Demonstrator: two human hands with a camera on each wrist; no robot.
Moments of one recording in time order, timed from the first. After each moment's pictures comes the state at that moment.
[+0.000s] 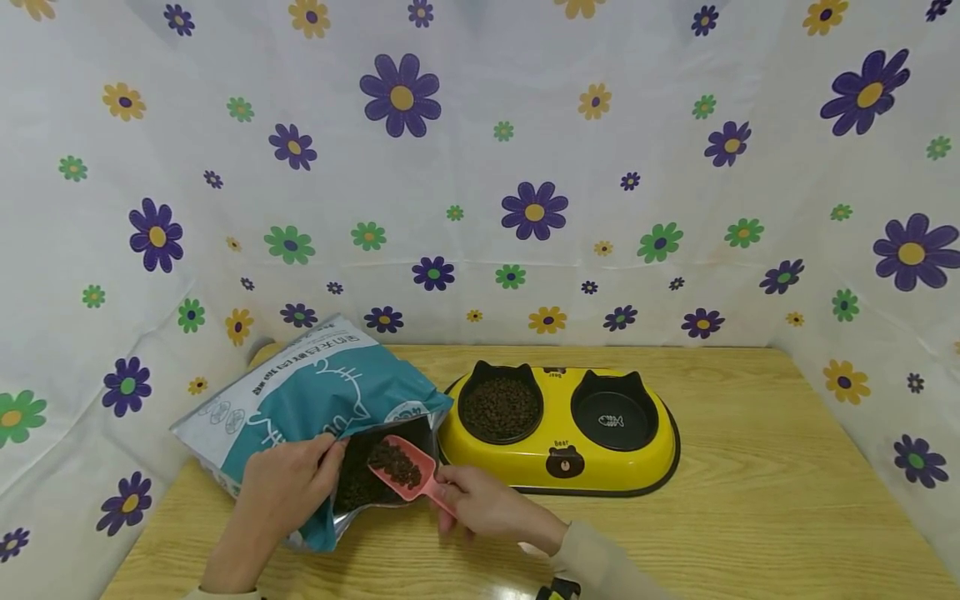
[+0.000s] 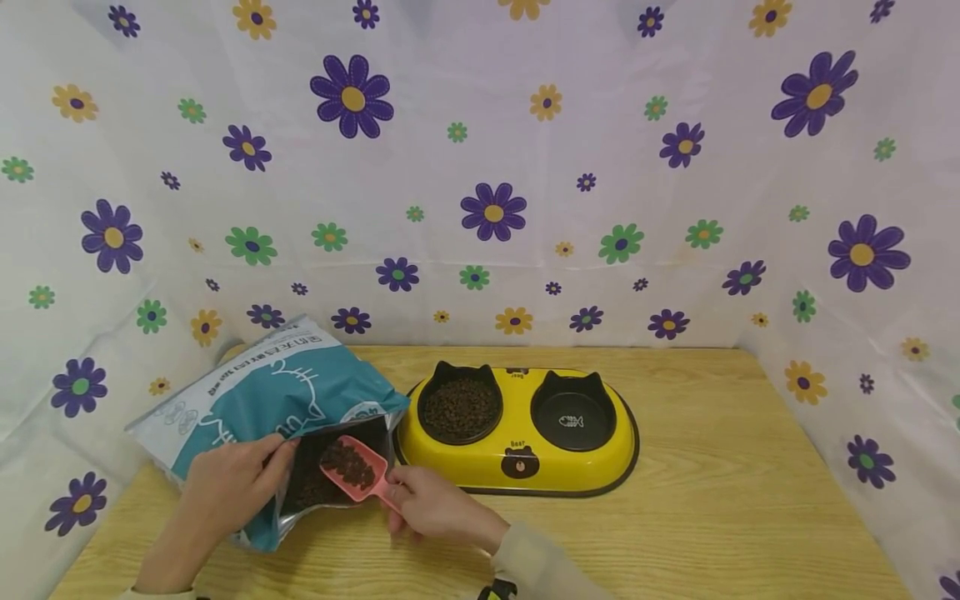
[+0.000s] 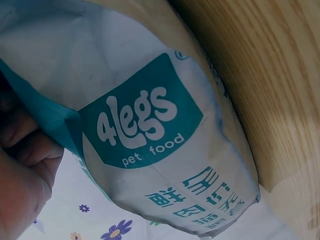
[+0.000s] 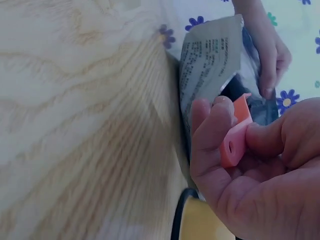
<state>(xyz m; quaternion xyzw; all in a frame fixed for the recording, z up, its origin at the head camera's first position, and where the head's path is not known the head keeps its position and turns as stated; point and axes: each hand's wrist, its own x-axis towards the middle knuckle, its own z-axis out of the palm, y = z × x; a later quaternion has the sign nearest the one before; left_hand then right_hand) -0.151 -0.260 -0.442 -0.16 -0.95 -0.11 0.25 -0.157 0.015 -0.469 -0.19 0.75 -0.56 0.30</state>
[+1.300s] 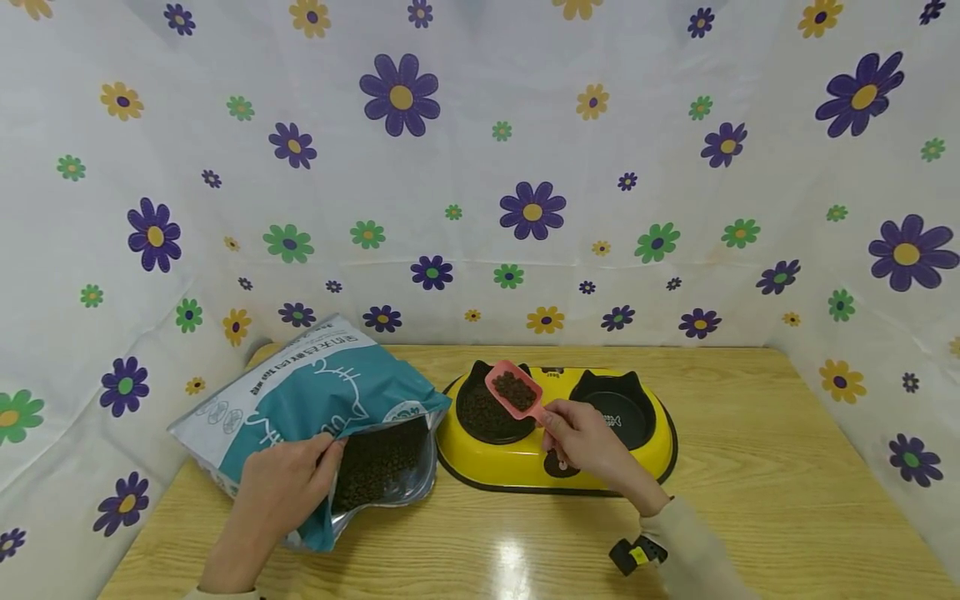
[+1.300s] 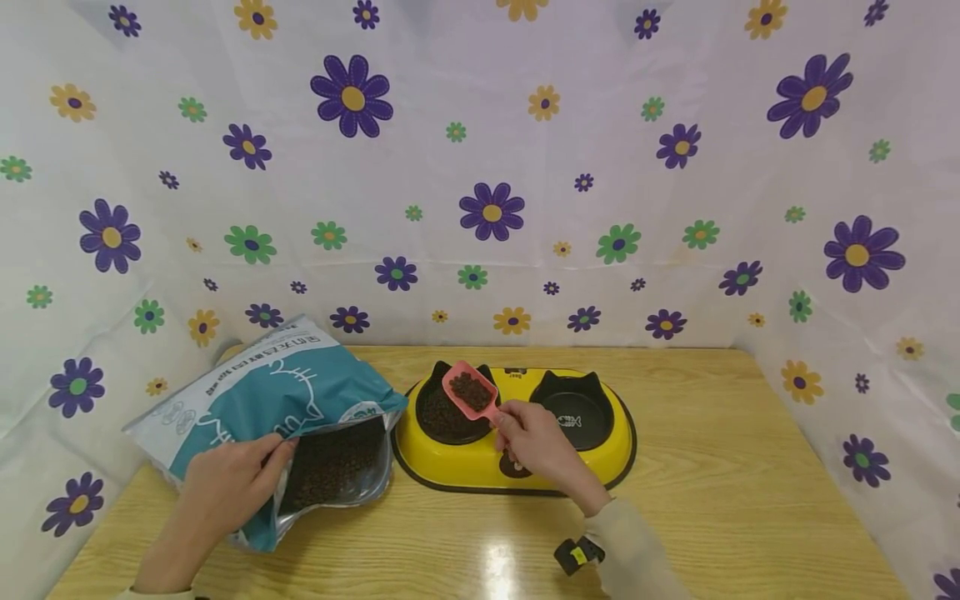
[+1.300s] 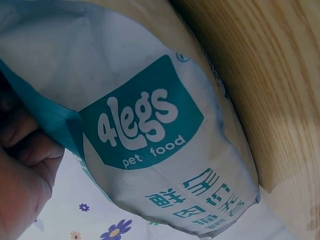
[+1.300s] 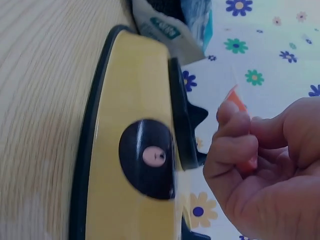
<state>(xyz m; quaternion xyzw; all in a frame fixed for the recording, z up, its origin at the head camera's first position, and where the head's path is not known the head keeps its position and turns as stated) -0.149 -0.257 -0.440 -0.16 -0.95 -0.11 0.25 -0.194 0.135 -0.447 -0.14 0.83 -0.53 0.10</state>
